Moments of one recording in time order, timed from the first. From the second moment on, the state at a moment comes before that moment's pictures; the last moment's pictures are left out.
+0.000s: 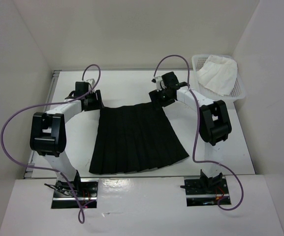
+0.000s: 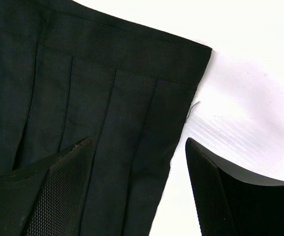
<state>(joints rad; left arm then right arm) -0.04 1.77 1.14 -0.21 0.12 -0.23 0.36 1.99 1.52 -0.53 -0.22 -0.10</state>
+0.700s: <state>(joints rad) -0.03 1.86 1.17 -0.19 0.17 -0.21 0.35 1.99 1.52 -0.53 -0.25 -0.10</state>
